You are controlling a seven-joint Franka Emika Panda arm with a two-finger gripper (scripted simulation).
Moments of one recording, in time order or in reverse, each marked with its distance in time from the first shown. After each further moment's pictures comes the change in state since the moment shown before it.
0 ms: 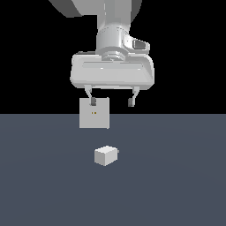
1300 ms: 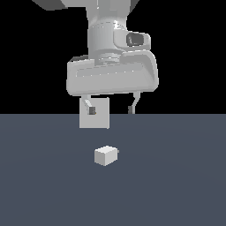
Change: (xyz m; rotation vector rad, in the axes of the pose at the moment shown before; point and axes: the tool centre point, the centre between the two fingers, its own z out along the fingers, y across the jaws) arm -0.018 -0.002 0.023 -0.037 0.176 0.249
